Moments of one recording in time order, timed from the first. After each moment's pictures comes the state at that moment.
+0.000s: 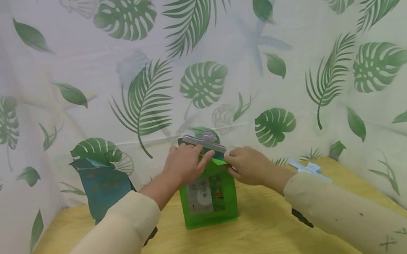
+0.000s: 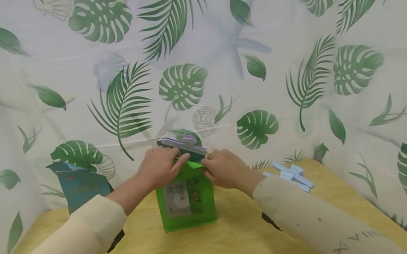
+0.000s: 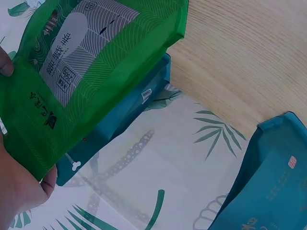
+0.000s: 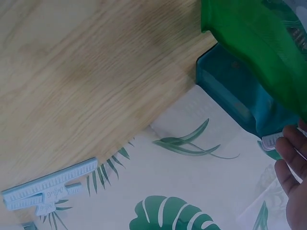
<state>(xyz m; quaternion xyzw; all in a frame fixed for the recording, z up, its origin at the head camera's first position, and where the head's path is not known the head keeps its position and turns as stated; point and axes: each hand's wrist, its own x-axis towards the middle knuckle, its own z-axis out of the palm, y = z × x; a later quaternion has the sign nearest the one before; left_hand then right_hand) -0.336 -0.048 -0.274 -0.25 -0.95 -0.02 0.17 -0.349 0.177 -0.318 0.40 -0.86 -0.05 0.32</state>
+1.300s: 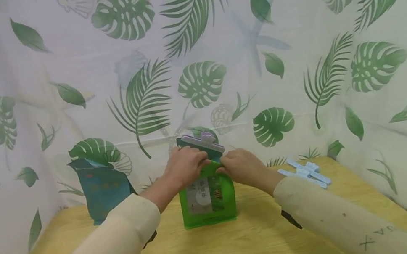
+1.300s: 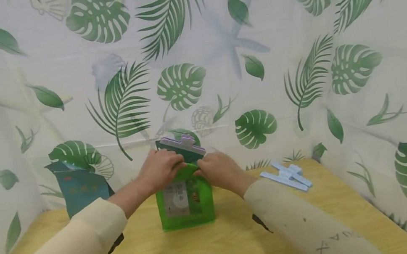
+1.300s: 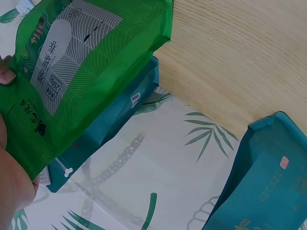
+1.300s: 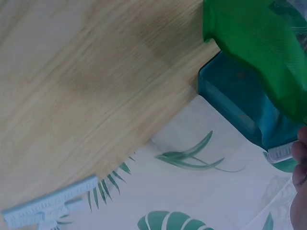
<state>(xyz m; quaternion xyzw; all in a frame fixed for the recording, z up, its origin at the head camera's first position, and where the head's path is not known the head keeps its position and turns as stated) -0.338 -0.048 -0.288 -0.33 -0.91 -0.02 0.25 -0.360 0.171 -0.333 0.41 -0.83 -0.04 0.38</state>
